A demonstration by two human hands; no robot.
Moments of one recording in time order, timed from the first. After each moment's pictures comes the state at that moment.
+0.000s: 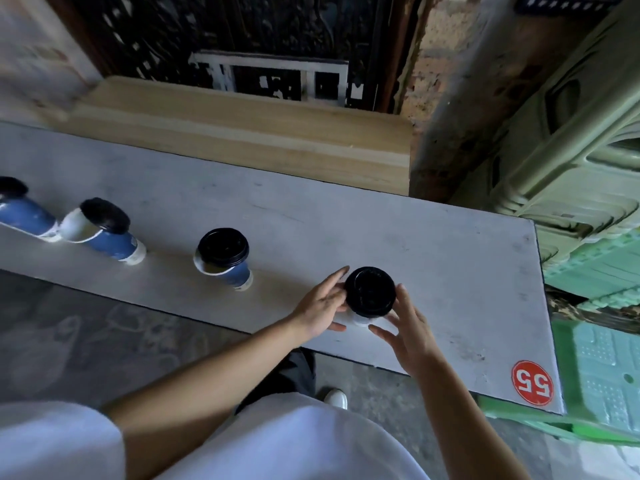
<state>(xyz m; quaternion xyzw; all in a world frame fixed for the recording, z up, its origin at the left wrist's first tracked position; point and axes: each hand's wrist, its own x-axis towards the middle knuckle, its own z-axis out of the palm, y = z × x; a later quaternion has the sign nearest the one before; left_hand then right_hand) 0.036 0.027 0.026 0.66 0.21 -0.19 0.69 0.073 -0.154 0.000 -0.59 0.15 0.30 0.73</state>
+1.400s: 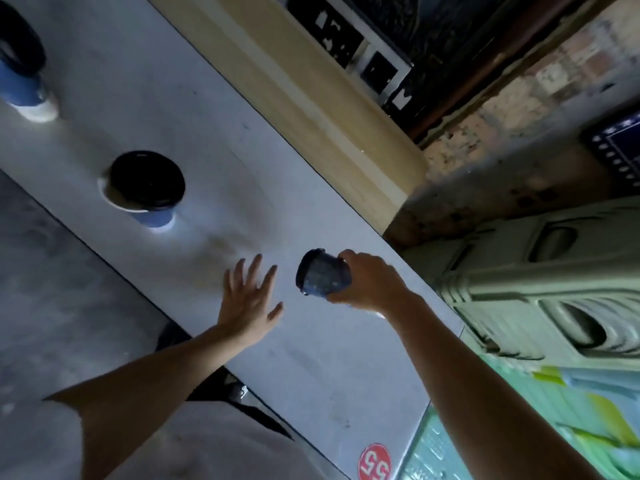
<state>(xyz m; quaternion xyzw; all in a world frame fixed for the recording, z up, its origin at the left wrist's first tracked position) 0.084 -0.021 -0.090 0.92 0.31 -0.04 0.23 0.270 -0.109 0.079 -0.86 -0.40 0.30 -0.13</state>
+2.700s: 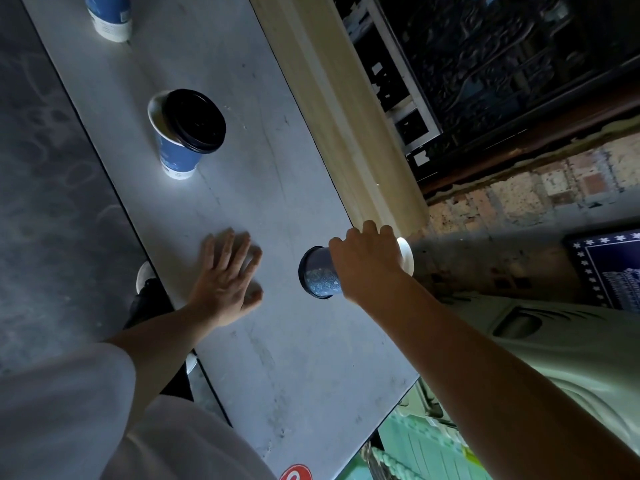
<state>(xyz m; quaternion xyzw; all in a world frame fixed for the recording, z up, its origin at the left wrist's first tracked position) 0.078 -0.047 -0.132 0.92 0.36 0.04 0.14 0.229 -0.062 0.146 -0.66 -0.57 0.04 -0.48</state>
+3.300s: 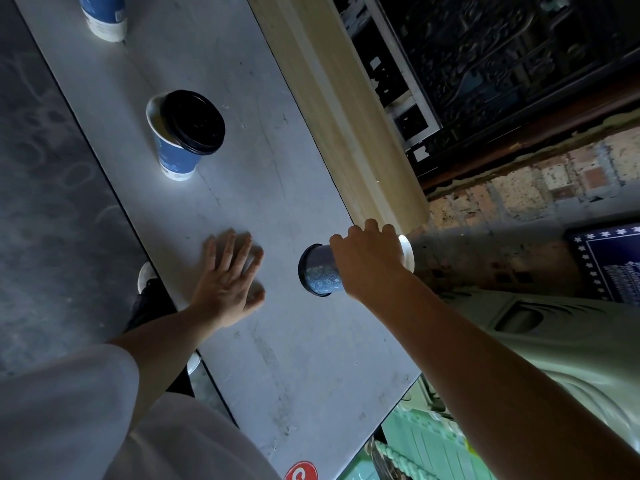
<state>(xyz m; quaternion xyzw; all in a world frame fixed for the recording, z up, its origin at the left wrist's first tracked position) 0.079 -0.045 -0.133 0.92 0.35 0.03 0.14 0.228 -0.059 0.148 -0.68 -0.57 0.05 -0.46</state>
